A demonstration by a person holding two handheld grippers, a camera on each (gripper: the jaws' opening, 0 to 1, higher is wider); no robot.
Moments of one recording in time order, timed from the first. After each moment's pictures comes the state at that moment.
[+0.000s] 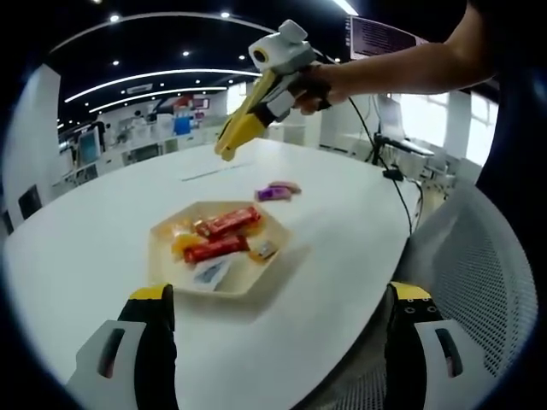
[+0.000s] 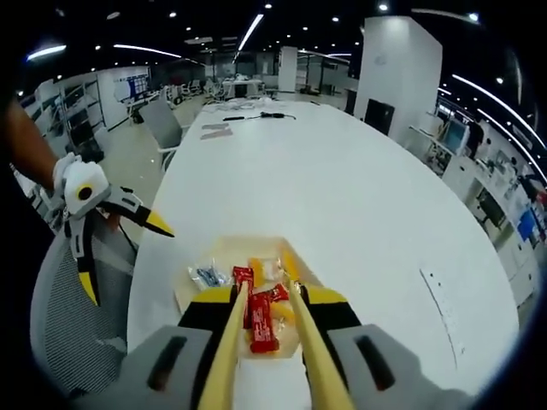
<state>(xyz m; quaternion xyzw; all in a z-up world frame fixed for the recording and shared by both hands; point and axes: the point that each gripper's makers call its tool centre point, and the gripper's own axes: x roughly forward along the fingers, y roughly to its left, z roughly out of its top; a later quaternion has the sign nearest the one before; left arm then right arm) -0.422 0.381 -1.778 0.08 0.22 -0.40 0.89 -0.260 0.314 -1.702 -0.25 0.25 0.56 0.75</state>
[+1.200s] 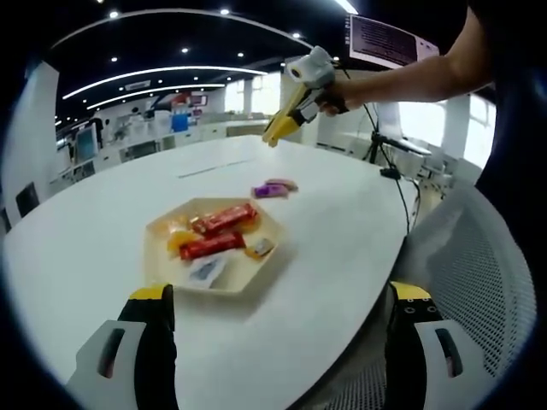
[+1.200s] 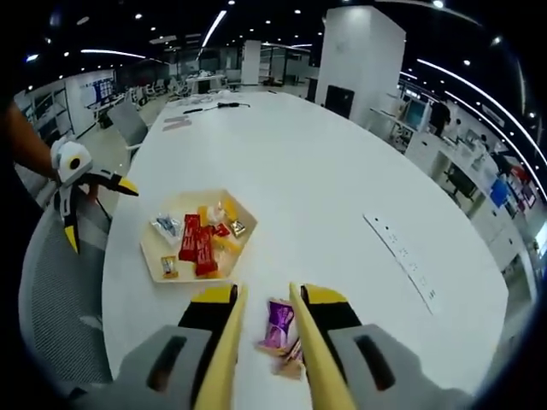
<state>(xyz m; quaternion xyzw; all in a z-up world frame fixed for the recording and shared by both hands) -0.425 0.379 -1.781 0.08 0.23 -0.41 0.88 -0.225 0.187 -1.716 -0.25 0.28 0.49 0.79</state>
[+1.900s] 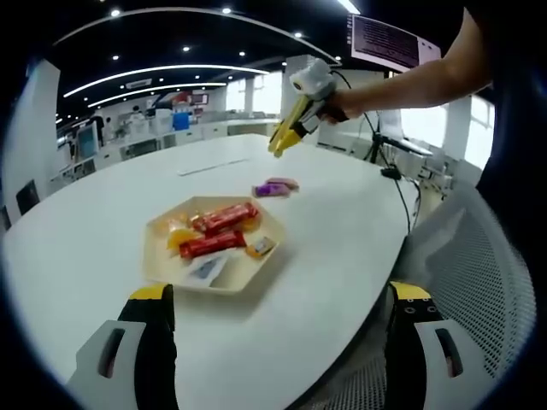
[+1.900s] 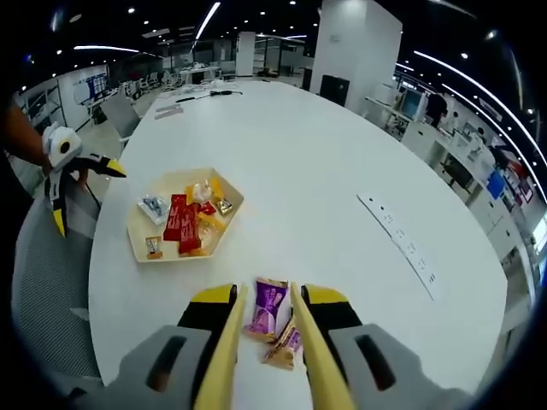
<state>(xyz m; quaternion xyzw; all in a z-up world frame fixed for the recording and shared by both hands) -0.425 0.379 -1.782 0.07 0.23 -0.40 0.88 -0.214 0.168 -1.751 -0.25 0.30 0.47 0.79</state>
